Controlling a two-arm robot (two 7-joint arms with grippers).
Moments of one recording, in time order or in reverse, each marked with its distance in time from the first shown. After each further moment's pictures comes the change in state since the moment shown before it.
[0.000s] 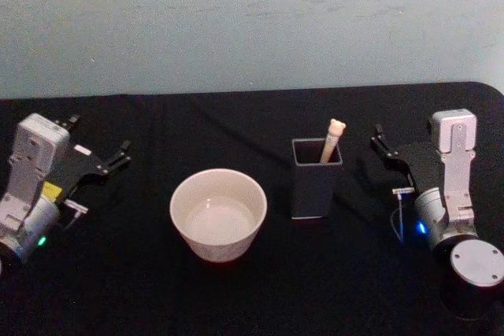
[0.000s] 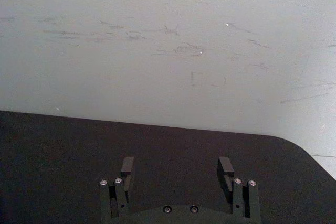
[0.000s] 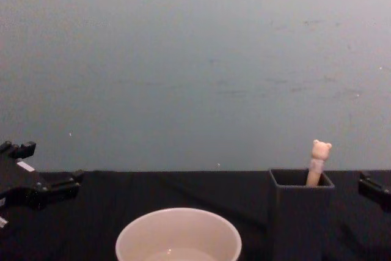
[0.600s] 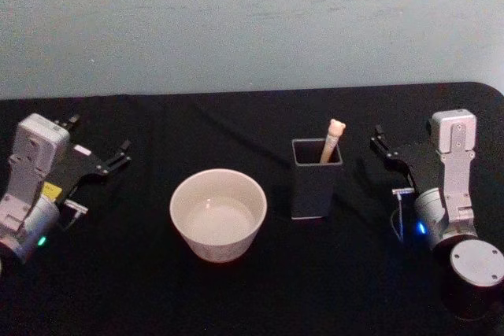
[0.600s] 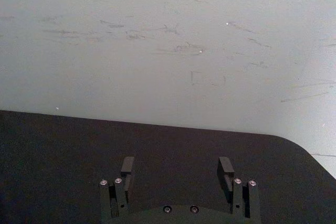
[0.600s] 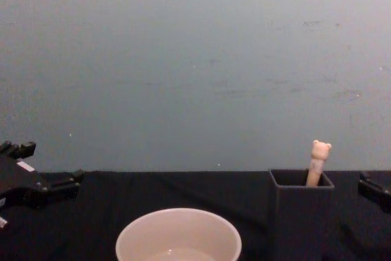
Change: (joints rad) left arm 0.000 0.000 0.000 0.000 0.000 0.000 0.000; right arm 0.001 -0.001 0.001 0.002 0.000 0.002 0.001
